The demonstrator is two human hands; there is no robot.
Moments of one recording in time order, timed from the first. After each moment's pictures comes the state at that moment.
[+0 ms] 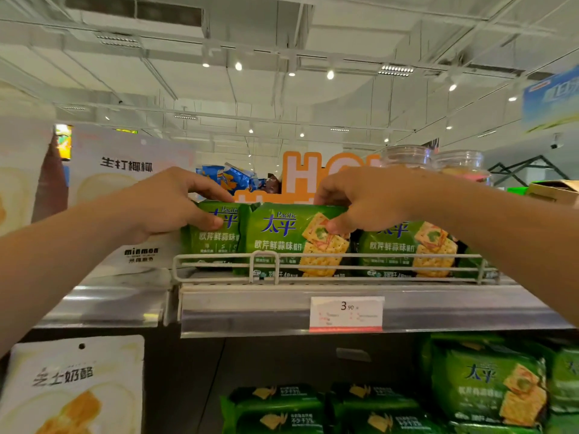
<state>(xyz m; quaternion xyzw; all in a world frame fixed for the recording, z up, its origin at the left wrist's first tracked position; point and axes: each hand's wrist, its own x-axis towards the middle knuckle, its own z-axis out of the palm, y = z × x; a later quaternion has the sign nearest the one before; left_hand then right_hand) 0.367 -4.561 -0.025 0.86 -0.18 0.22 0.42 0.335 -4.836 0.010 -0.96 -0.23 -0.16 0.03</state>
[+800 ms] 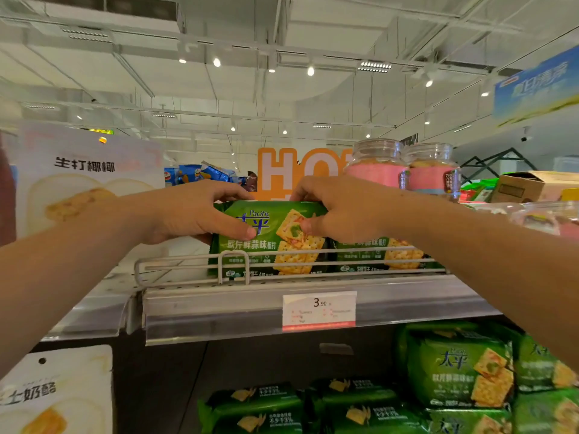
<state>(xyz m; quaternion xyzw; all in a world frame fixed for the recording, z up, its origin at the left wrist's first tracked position) 0.380 -4.614 -0.020 0.87 -0.27 0.04 0.41 0.344 -4.849 -0.010 -0.94 -0.26 -0.20 0.06</state>
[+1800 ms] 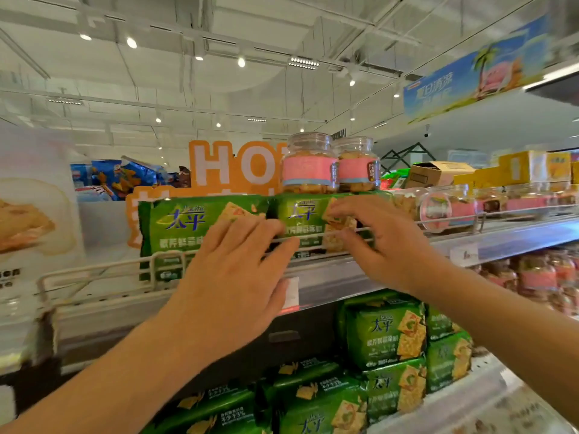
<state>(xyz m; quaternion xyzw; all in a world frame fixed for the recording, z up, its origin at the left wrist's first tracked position) 0.344 -4.708 -0.119 0.73 -0.40 0.55 -0.06 0.305 -4.948 -0.096 -0.83 -0.23 -0.50 0.10</state>
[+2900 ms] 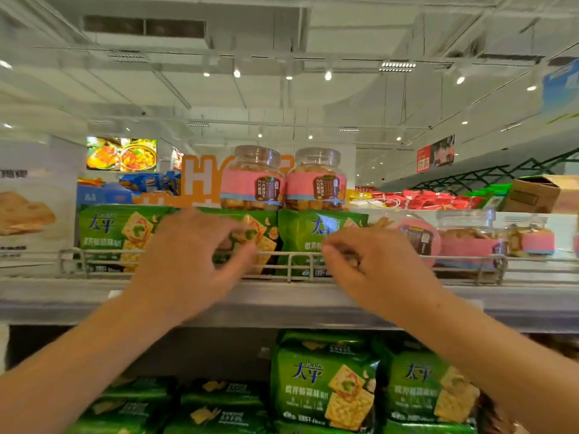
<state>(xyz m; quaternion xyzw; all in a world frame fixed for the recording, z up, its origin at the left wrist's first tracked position) 0.319 -4.839 -0.089 0.82 -0.21 0.54 0.06 0.333 -5.086 -0.085 -0.82 -0.30 -0.44 0.18</state>
